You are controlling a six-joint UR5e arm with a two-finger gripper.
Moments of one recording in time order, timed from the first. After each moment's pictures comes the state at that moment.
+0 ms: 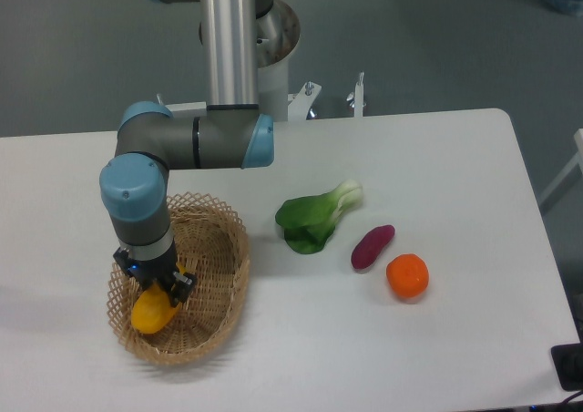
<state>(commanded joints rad) 2.02 -2.03 -1.69 -0.77 1.52 0.50</state>
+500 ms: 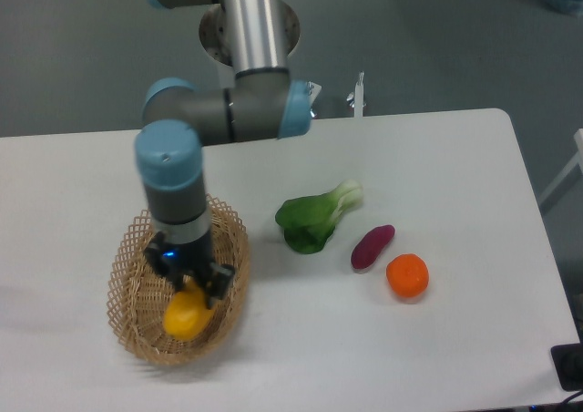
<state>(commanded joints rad) 2.26 -1.92 -1.62 -0.86 1.49 0.65</state>
